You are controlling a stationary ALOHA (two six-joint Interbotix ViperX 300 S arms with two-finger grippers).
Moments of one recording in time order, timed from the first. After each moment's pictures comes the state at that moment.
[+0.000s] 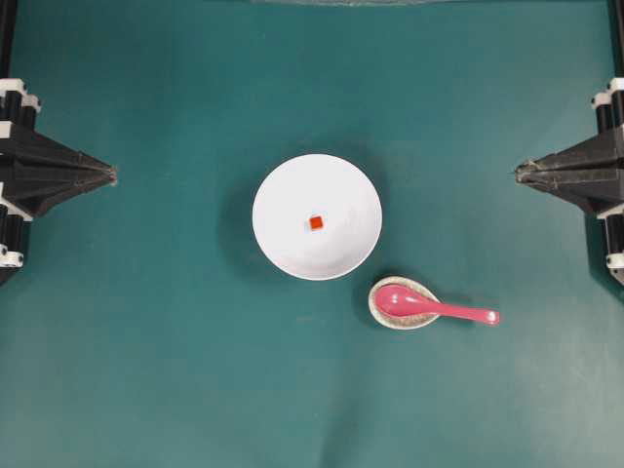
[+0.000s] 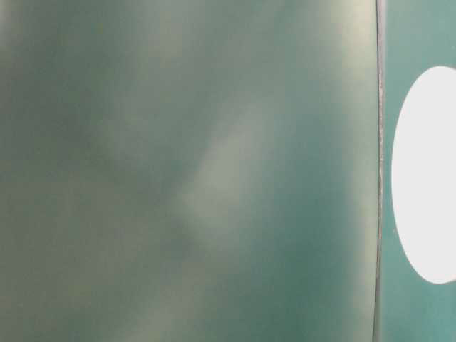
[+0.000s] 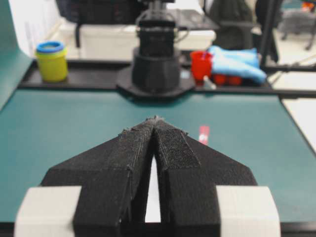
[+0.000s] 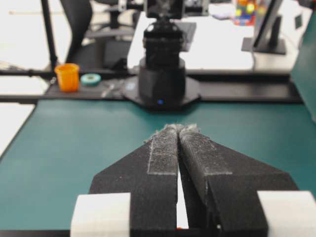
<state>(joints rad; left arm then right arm) 0.00 -0.97 1.19 0.00 -0.29 0.00 0.00 -0.96 1.17 0.00 -0.29 0.00</state>
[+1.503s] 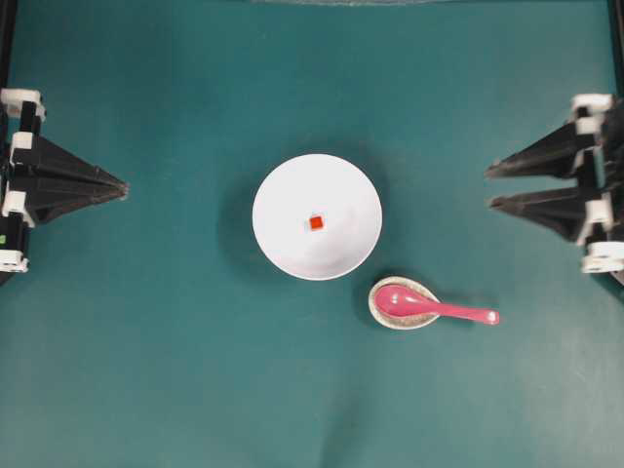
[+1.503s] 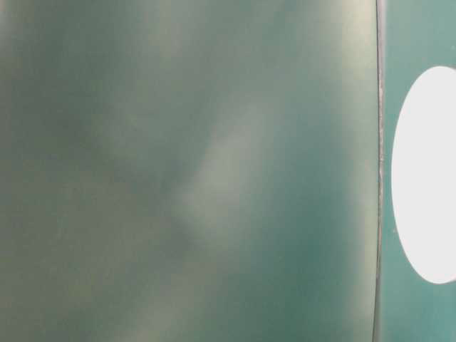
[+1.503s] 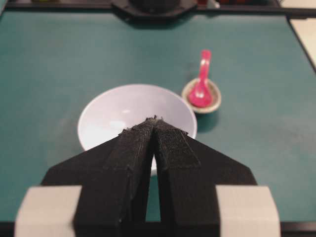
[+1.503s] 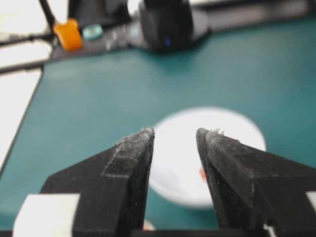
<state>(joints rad) -0.01 -0.96 1.13 0.00 0.01 -0.01 0.00 -0.84 1.16 0.21 -0.17 0.04</state>
